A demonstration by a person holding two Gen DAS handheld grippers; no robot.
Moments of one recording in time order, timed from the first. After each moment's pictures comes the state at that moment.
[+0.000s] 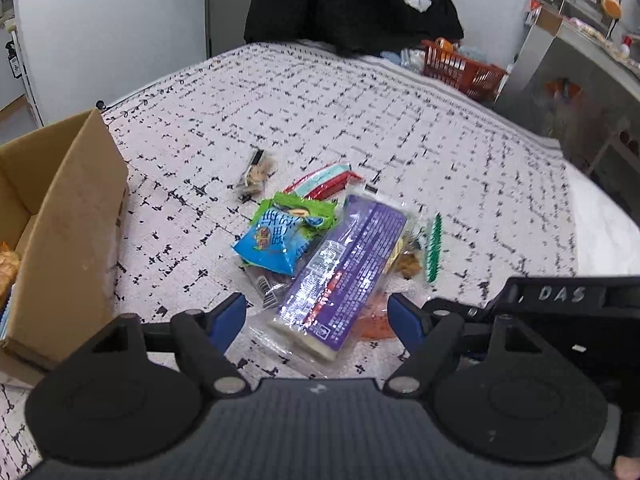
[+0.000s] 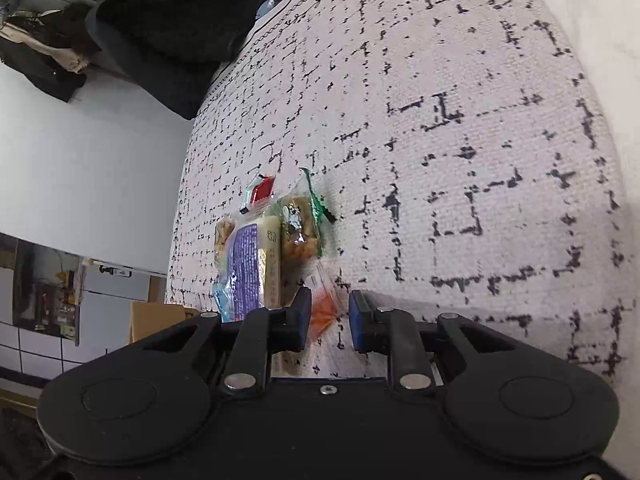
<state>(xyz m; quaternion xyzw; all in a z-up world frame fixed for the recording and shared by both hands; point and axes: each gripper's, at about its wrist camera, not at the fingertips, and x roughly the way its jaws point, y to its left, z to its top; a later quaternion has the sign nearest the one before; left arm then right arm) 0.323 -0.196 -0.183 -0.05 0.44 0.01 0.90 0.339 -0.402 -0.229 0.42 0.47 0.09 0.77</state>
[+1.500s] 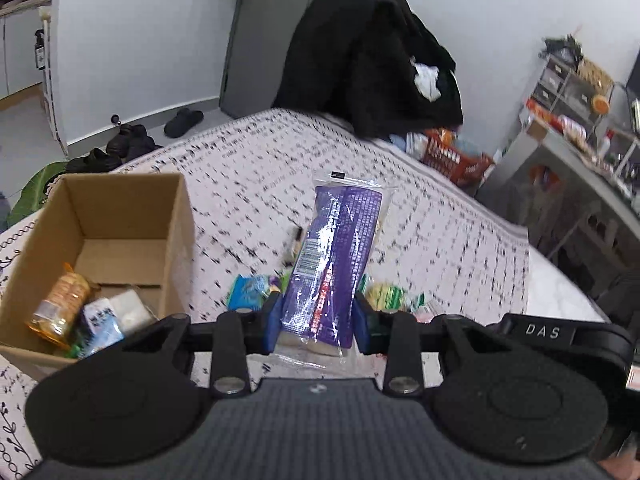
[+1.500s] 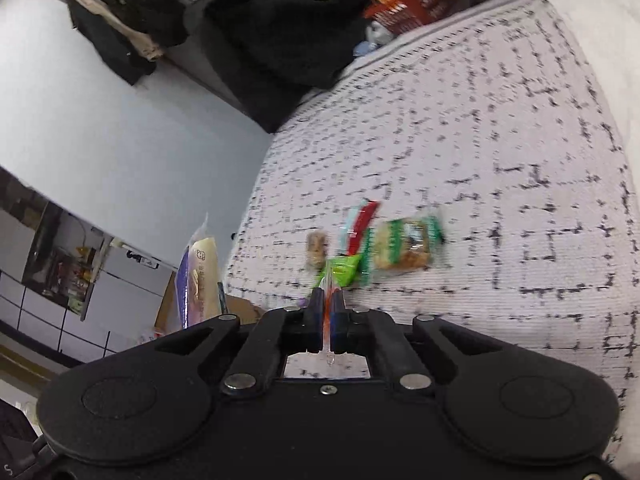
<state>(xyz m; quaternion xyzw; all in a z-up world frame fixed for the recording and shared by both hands) 0.275 -0.126 -0.093 -0.14 0.36 0.00 0.92 0.312 -0.359 -0.145 0.37 0.40 0.14 0.83</state>
